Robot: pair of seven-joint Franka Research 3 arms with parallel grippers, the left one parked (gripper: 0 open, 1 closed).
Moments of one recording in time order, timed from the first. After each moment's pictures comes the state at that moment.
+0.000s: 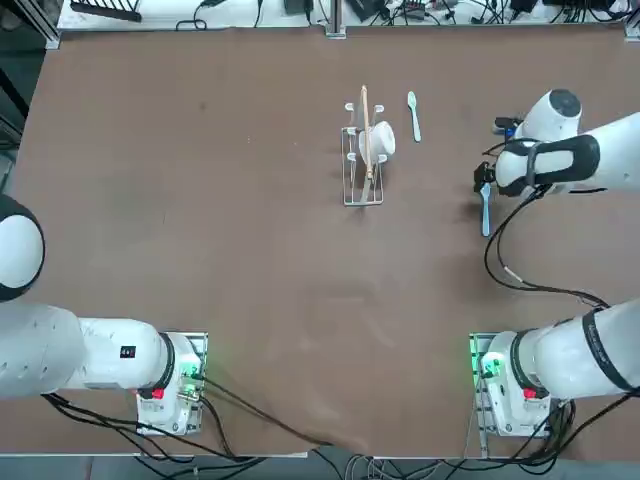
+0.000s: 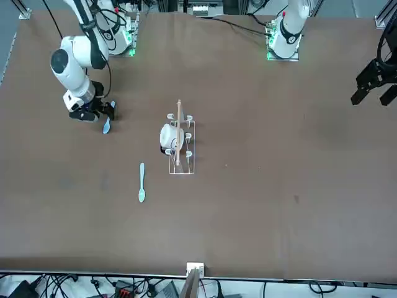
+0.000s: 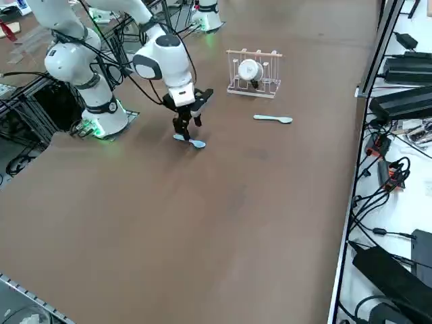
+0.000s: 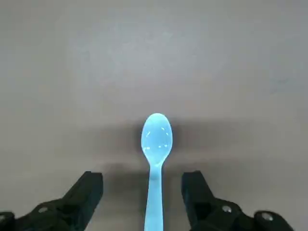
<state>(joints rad) 0.26 0.05 -0.22 -2.70 0.02 2.77 0.13</state>
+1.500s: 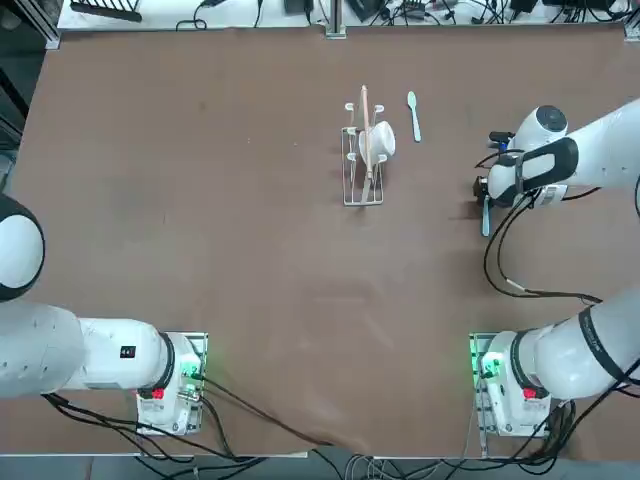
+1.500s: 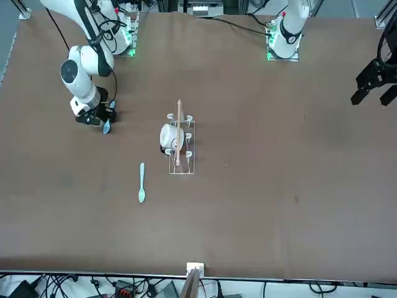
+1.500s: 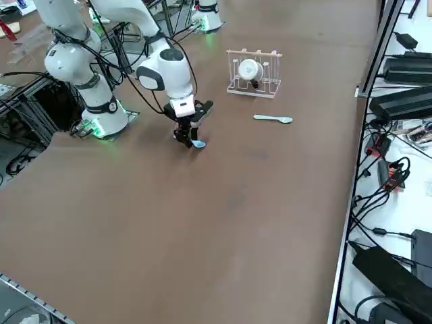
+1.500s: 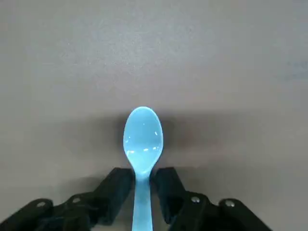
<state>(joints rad) 0.26 0.15 -0.22 -2.69 0.02 2.85 0.14</state>
